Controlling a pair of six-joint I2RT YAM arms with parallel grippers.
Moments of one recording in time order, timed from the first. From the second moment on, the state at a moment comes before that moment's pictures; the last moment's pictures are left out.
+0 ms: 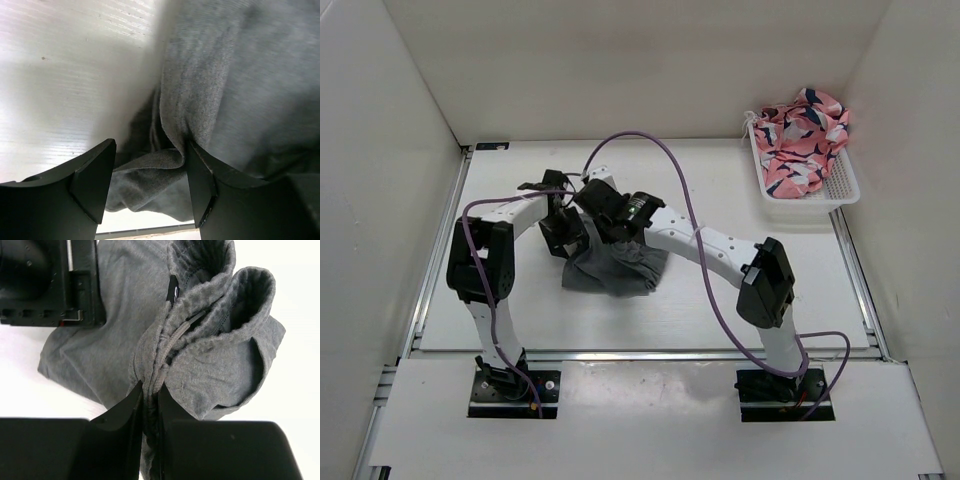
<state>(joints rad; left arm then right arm) -0.21 1.91 1.32 -0.76 0.13 -0.62 1.04 2.02 1.93 -0.83 0.43 0.37</state>
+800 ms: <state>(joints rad) 0.10 1.64 1.39 -0.92 0.09 -0.55 1.05 2.20 2.11 -0.66 0.15 0.33</state>
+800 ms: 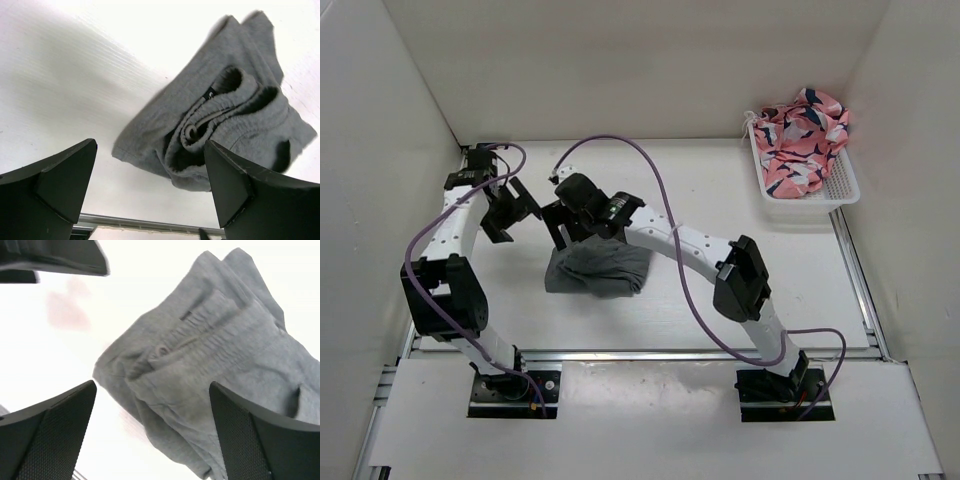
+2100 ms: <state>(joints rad) -0.26 1.99 1.56 -0.93 0.16 -0.42 0.59 2.02 1.22 -0.02 -0.58 0.73</state>
